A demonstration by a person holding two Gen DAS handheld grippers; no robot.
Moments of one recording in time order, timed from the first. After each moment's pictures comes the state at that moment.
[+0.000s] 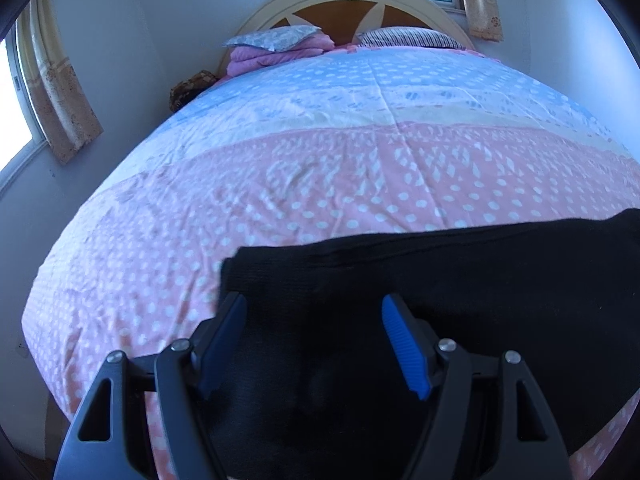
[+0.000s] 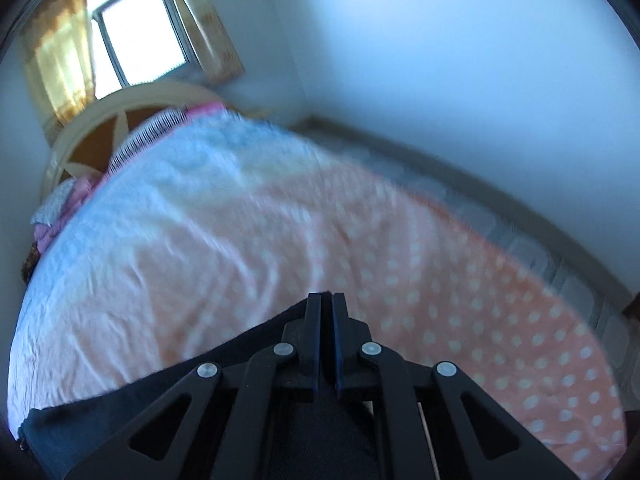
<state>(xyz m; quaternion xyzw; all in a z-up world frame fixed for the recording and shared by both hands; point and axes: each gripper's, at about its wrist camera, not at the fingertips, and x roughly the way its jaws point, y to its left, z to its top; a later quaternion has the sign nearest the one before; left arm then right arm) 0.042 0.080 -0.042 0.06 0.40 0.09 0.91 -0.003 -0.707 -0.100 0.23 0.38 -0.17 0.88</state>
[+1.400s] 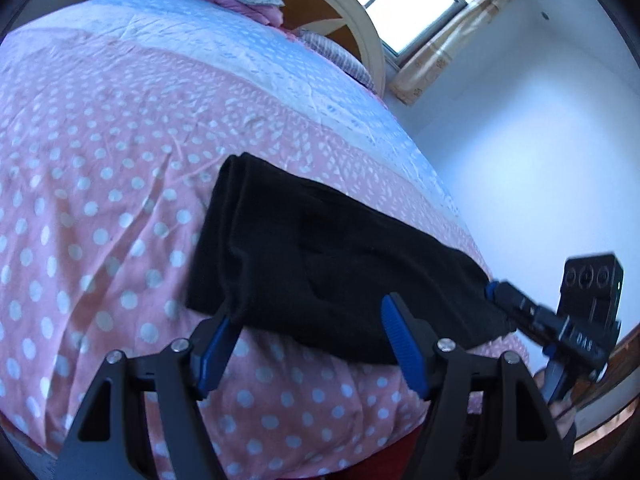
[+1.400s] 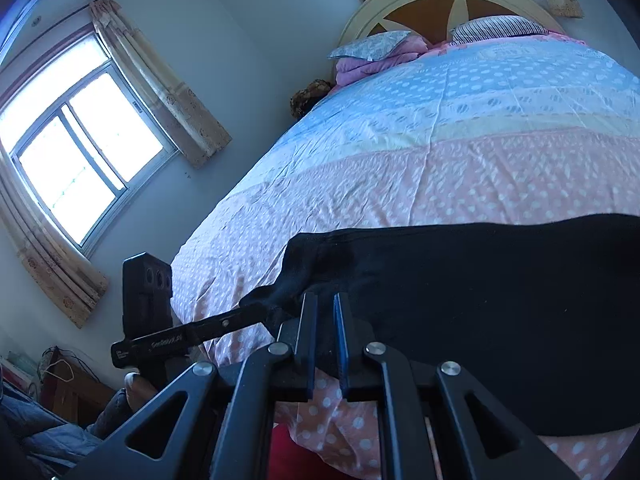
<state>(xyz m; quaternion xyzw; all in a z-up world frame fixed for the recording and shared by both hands) -0.013 0.197 -0.062 -0.28 0.41 -0.19 0.85 -0.070 -0.112 -0.026 0.16 0.38 0.36 0.84</state>
